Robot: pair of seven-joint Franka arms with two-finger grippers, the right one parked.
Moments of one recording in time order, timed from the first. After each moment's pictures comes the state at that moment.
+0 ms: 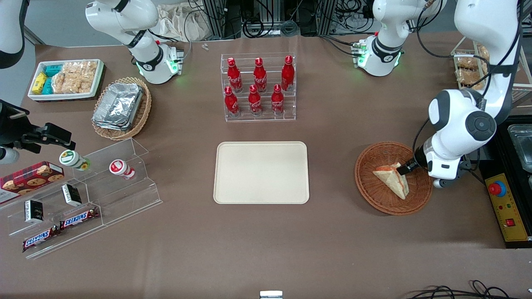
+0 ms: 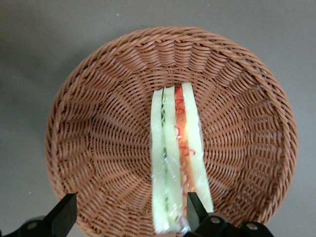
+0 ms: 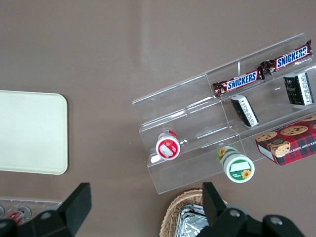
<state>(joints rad) 0.13 0.25 -0.16 -2.14 0.04 2.38 -0.67</state>
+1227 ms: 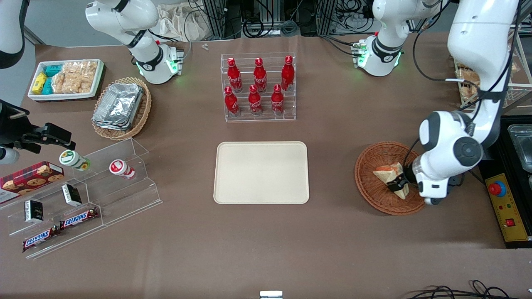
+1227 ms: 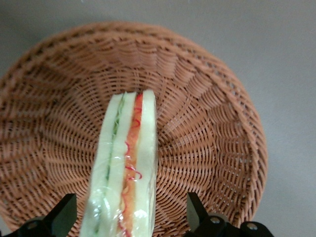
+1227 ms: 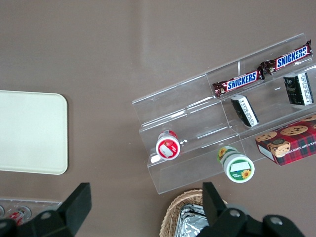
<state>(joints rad) 0.08 0.43 -0.17 -1.95 0.04 2.31 -0.81</state>
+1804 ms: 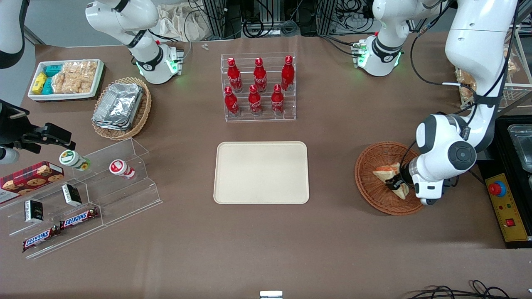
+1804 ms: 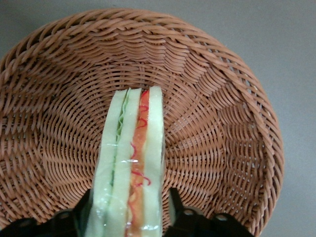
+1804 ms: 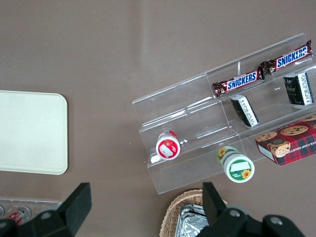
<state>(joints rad) 0.08 0.44 -0.17 -1.95 0.04 2.31 -0.84</state>
